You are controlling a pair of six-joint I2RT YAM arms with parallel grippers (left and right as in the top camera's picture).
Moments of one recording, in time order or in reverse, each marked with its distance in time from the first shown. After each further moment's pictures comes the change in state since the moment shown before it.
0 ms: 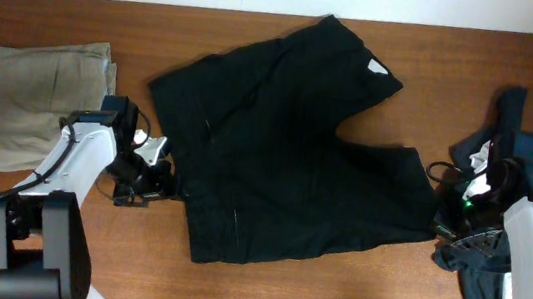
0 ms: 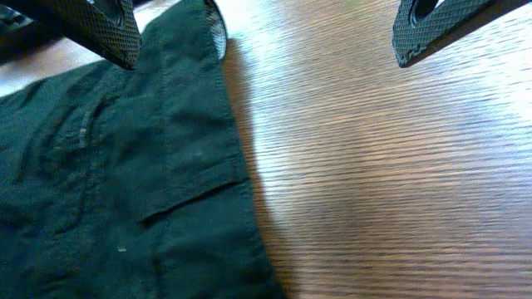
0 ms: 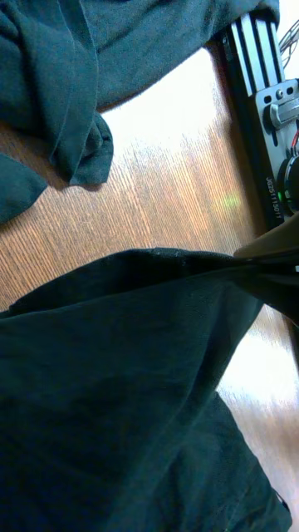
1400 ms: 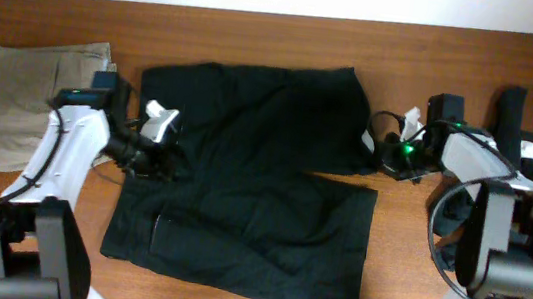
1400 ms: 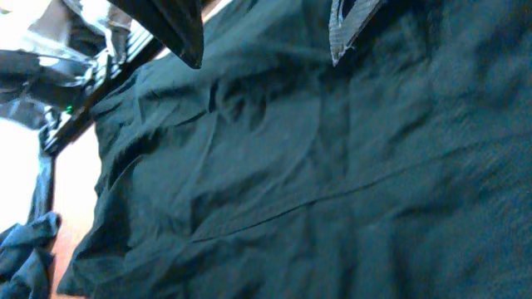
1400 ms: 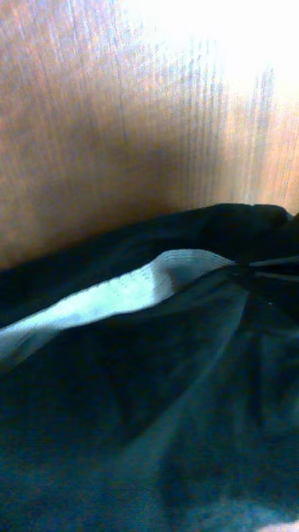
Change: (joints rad) left arm -0.007 -0.010 0.166 -0.103 0.266 0.262; right arm 0.133 0.570 0.032 0.716 -0.375 -0.038
